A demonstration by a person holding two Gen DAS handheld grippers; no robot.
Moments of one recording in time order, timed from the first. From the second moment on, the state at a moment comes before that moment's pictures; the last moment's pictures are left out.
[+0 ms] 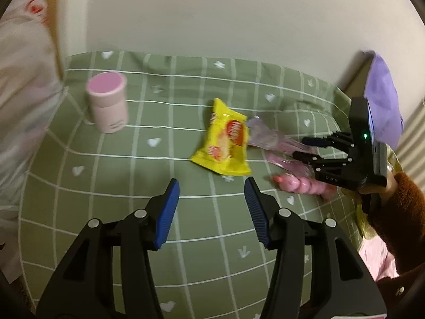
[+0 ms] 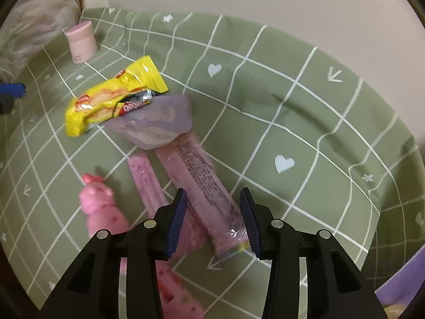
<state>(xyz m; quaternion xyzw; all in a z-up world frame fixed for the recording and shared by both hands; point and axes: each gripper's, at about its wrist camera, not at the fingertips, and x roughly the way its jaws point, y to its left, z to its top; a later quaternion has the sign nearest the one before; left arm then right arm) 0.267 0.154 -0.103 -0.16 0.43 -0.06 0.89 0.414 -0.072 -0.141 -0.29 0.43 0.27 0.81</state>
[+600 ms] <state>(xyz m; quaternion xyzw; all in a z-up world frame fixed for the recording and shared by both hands) 0.312 0.131 -0.130 -0.13 0.44 -0.09 0.89 0.337 -0.170 -0.065 -0.01 0.42 0.24 0.87</state>
